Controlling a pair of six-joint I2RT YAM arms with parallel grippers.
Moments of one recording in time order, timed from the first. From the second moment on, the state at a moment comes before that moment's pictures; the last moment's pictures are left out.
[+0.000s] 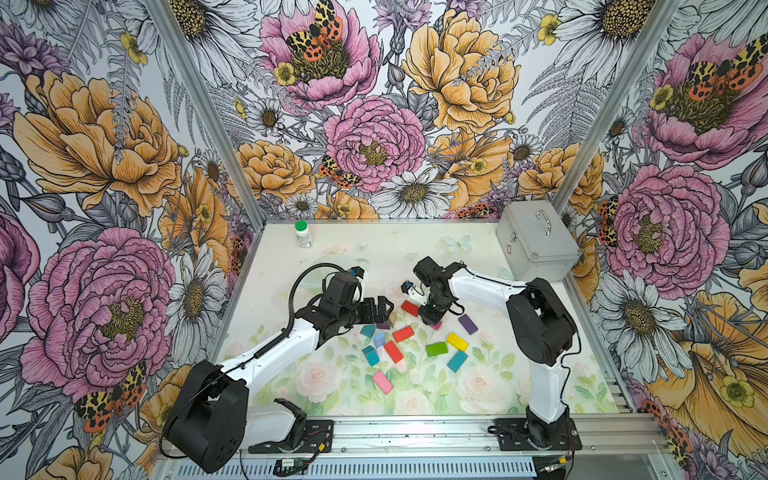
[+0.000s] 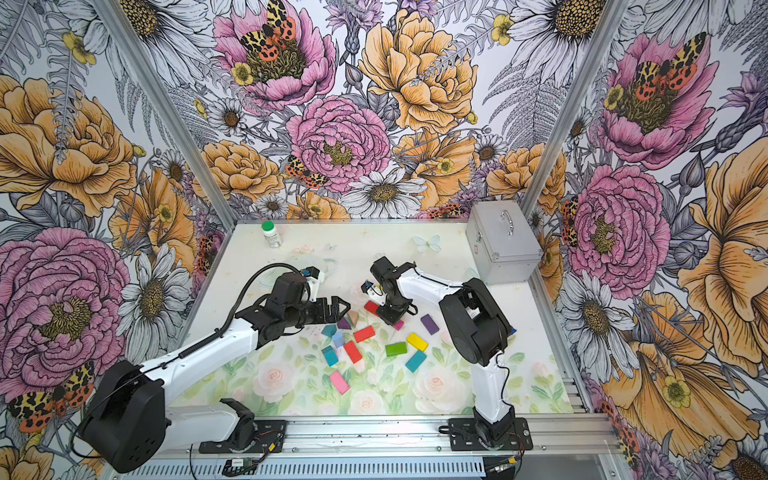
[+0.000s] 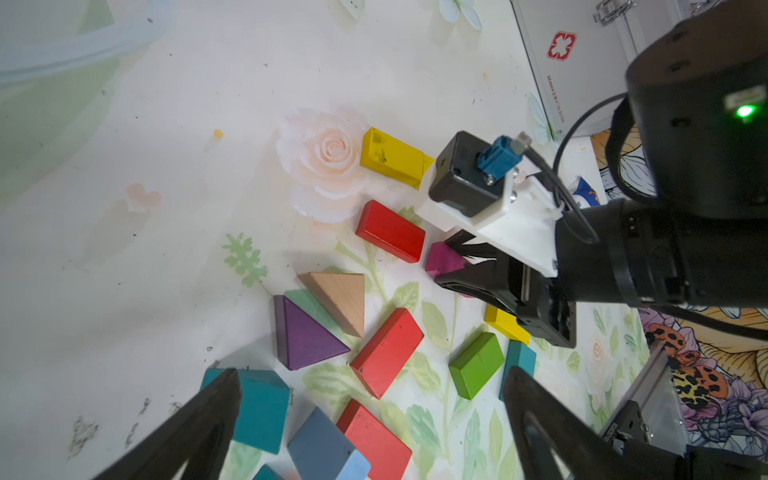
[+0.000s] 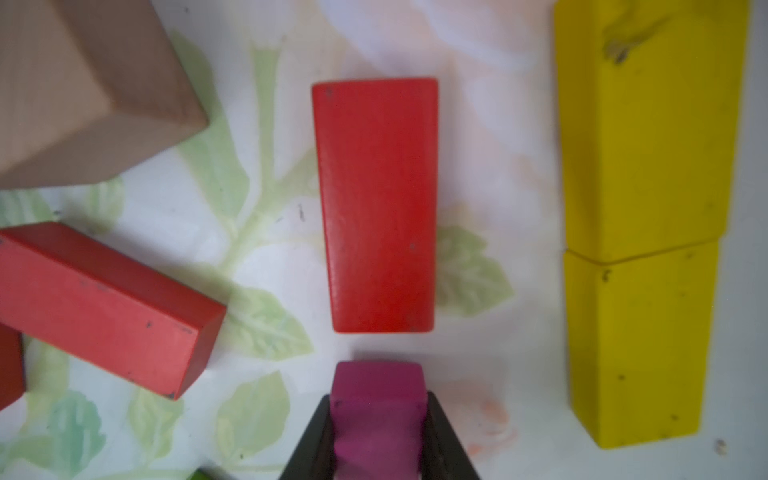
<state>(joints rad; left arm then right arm) -0.51 1.26 0.73 -0.26 0.23 -0.54 0.60 2.00 1.42 -0.84 -0.11 -0.31</state>
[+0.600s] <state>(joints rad) -0.49 1.25 0.73 -0.26 0.23 -0.54 0.58 2.04 1.46 -0.84 -0.16 -0.37</state>
